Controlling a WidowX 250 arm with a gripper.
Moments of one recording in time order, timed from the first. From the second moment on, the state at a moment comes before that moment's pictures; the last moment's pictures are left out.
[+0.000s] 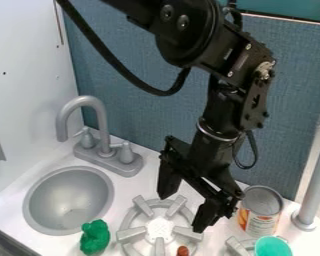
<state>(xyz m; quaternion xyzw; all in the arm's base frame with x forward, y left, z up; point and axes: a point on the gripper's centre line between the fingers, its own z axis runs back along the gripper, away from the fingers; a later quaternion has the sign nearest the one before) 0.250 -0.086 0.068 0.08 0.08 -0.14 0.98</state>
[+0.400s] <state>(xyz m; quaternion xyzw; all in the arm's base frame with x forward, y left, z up) 0.264 -0.108 0.039 0.06 0.08 -0.13 0.99</state>
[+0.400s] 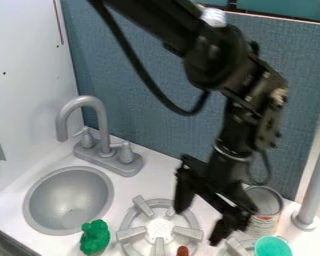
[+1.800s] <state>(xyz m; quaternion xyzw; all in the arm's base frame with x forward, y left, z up) 0.325 -0.160 -0.041 -0.02 0.01 -0.12 0.99</state>
